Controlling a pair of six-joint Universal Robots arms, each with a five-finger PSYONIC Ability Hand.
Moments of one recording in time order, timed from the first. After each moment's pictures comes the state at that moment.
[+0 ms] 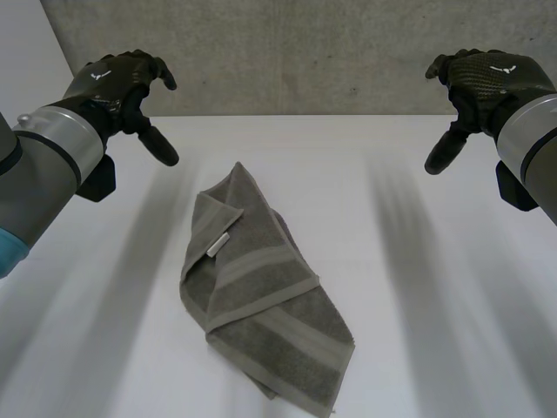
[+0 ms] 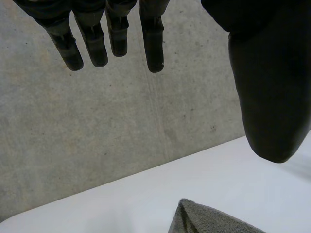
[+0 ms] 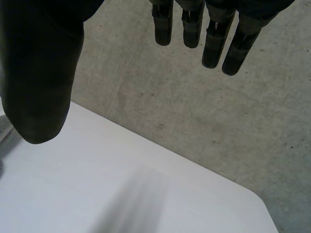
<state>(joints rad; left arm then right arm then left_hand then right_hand) 4.35 -1.81 -1.26 3.04 -1.52 3.07 1.99 -1.37 1.16 0.32 1.70 3.03 0.25 0.24 0.24 0.25 0.05 0.23 0.25 0.24 0.25 0.06</state>
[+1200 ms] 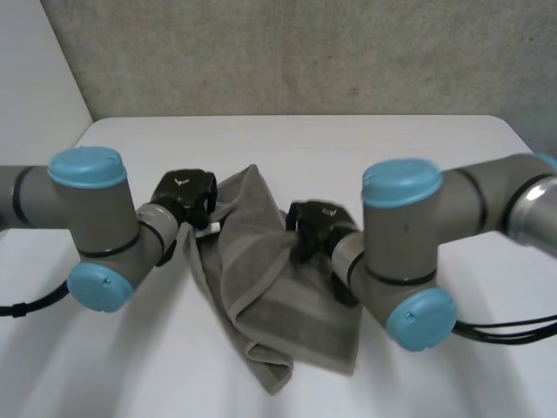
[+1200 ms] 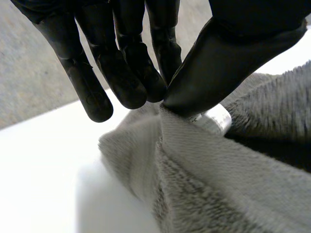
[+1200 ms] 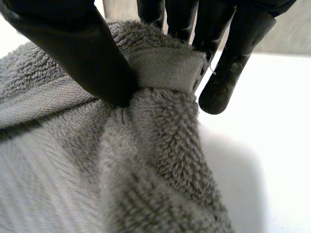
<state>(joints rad) 4.32 -2.26 -1.27 3.27 -1.46 3.22 2.23 -0.86 1.14 0.09 1.54 3.38 1.26 1.34 1.34 1.36 1.11 1.28 1.27 1.27 1.32 1.12</state>
